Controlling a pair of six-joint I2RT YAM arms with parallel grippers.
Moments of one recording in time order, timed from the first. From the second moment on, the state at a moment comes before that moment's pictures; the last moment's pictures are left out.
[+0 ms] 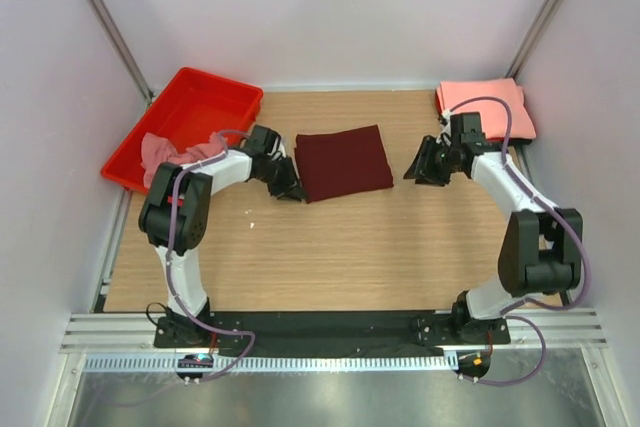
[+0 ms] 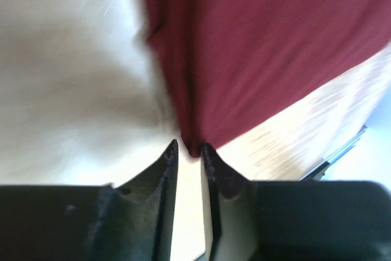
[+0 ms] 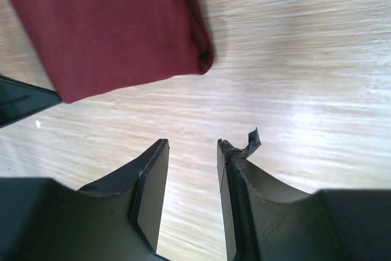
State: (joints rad) left arm -0.36 1.97 1.26 -0.37 0.48 -0.64; right arm 0.05 1.58 1.10 -0.53 -0.36 0.38
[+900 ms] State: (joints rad) left arm -0.36 2.26 1.78 -0.35 0.42 -0.66; right arm 0.05 2.24 1.68 -0.29 -0.82 0.44
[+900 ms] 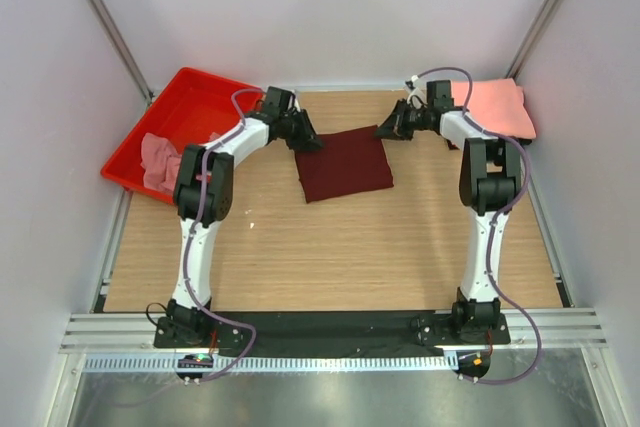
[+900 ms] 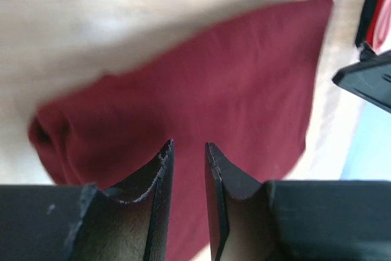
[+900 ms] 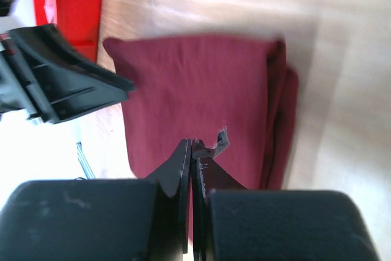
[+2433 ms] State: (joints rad) left arm -0.36 1.89 1.50 -0.45 0.17 -0.60; right arm 0.11 2.15 1.56 -0.32 -0.59 0.31
